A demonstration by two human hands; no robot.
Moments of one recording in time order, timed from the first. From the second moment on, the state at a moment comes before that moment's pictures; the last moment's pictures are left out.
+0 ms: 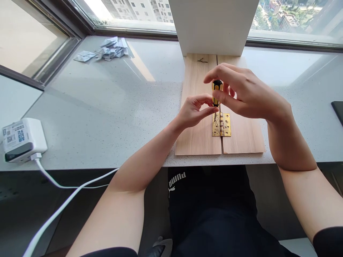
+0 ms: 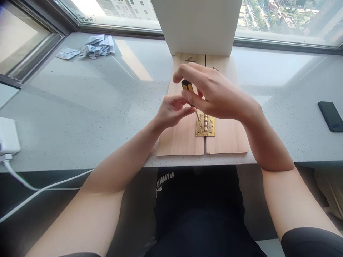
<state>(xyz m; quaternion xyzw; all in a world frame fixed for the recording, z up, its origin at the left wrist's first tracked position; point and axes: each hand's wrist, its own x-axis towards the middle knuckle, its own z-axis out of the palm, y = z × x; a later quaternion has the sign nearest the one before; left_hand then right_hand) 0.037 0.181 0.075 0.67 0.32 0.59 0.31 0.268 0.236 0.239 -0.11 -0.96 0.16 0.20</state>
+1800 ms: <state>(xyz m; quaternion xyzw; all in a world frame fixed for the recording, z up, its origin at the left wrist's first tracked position) 0.049 0.169 0.089 0.68 0.34 0.56 0.32 0.275 0.245 0.248 -0.11 -0.95 0.22 0.20</state>
